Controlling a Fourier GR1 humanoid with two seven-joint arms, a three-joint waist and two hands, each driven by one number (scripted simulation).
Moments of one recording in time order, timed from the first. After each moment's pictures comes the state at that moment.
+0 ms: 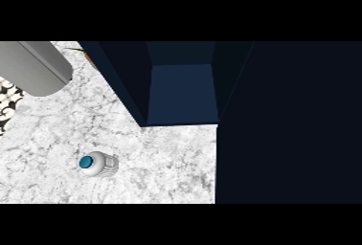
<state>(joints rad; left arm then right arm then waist) 0.39 0.88 0.29 -1.86 1.27 -1.04 0.19 0.50 -0.12 -0.05 -2.42 -0.30 0.28 0.14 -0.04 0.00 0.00</state>
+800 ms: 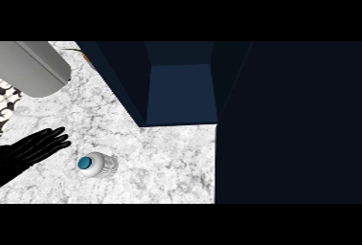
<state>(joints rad) 0.02 0.49 0.20 -1.57 0.72 -1.08 0.18 0.59 -0.13 -0.10 -2.41 -0.34 0.36 0.06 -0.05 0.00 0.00</state>
